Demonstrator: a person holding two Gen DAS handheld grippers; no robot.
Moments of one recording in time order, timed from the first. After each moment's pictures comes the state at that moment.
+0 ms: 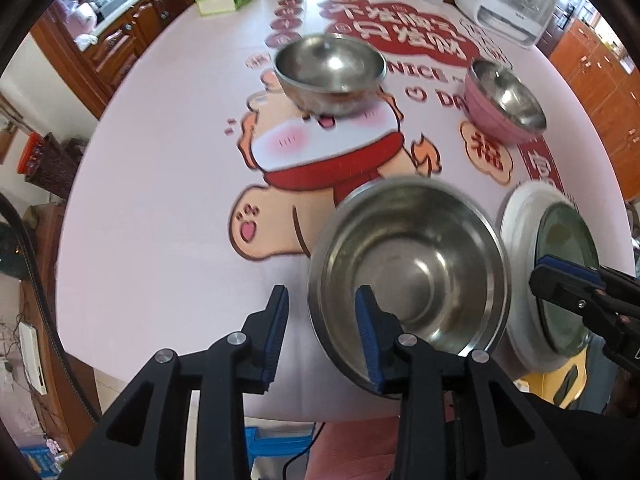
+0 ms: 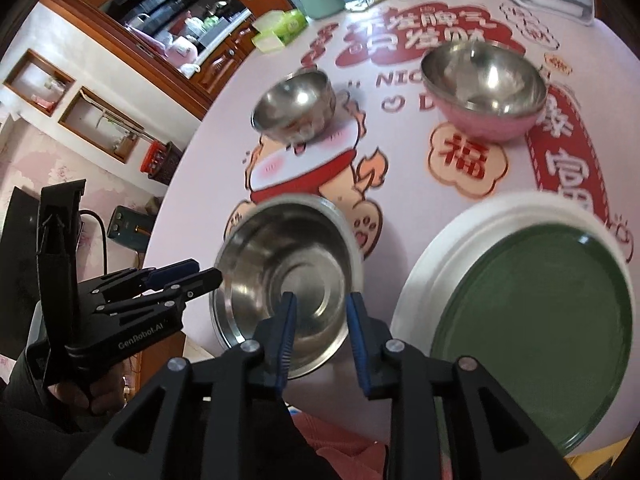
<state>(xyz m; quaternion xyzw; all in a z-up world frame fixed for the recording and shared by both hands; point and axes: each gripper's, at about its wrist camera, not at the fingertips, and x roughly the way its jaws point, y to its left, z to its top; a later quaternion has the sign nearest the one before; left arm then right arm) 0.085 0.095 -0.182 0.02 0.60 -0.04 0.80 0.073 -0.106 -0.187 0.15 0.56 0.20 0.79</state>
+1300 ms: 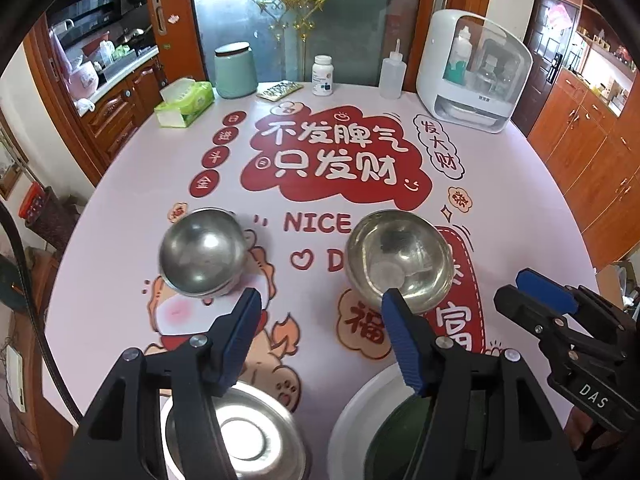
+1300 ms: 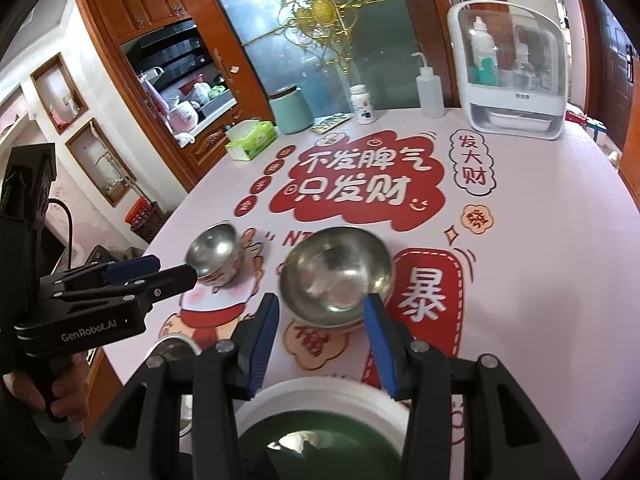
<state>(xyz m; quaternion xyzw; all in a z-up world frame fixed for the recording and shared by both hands) 0.175 -0.064 -0.101 -0.01 0.49 -0.04 0.87 0.162 -0.253 -0.135 0.09 0.43 0.17 0.88</state>
